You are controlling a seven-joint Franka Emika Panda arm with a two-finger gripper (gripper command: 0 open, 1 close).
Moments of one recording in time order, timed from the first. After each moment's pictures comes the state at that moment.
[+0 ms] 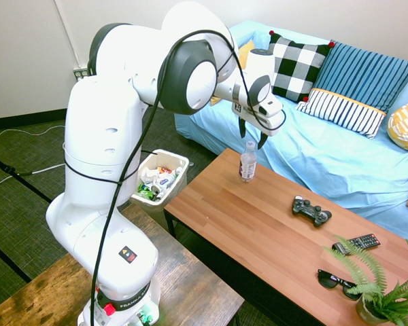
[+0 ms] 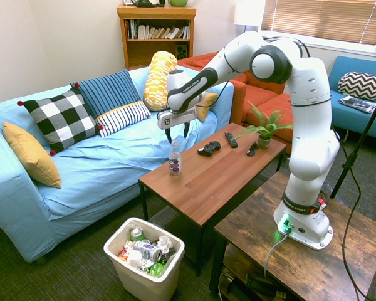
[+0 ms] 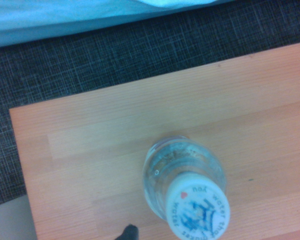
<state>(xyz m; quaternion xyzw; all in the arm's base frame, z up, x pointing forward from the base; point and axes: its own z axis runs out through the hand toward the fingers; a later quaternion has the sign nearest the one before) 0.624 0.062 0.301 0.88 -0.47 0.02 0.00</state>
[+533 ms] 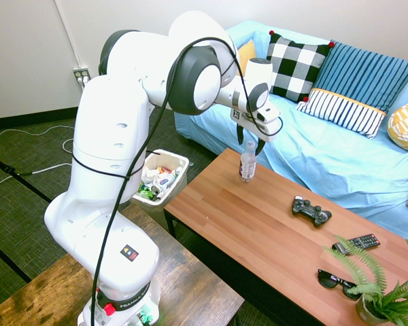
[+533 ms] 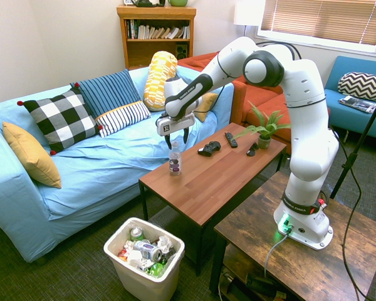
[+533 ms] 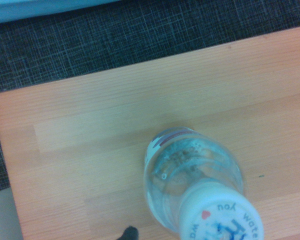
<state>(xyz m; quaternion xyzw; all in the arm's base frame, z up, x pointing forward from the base) 0.631 0.066 0.272 0.88 -0.47 0.01 0.02</state>
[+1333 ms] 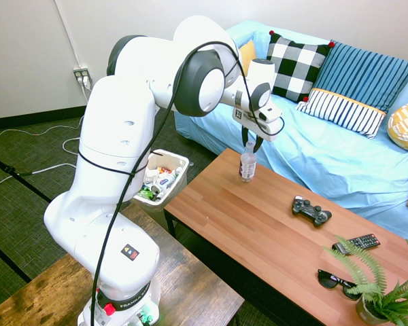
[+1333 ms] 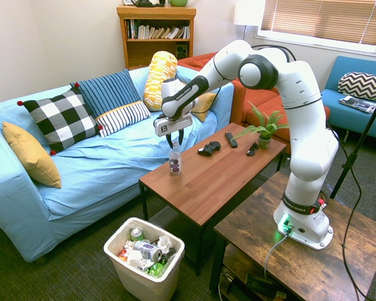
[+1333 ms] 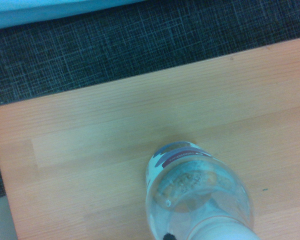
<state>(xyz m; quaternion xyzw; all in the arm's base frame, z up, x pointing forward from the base) 0.645 0.068 0.265 0.88 -0.47 0.00 0.02</state>
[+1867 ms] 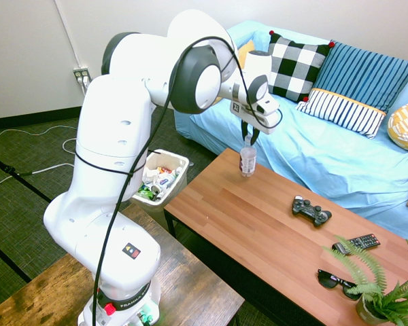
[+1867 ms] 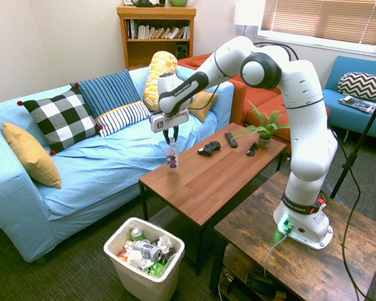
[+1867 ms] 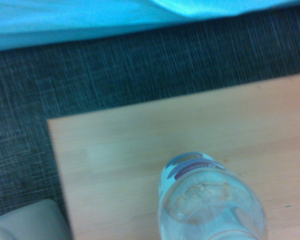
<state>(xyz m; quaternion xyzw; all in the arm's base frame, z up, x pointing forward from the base) 0.638 0.120 0.326 0.90 -0.44 0.03 0.01</state>
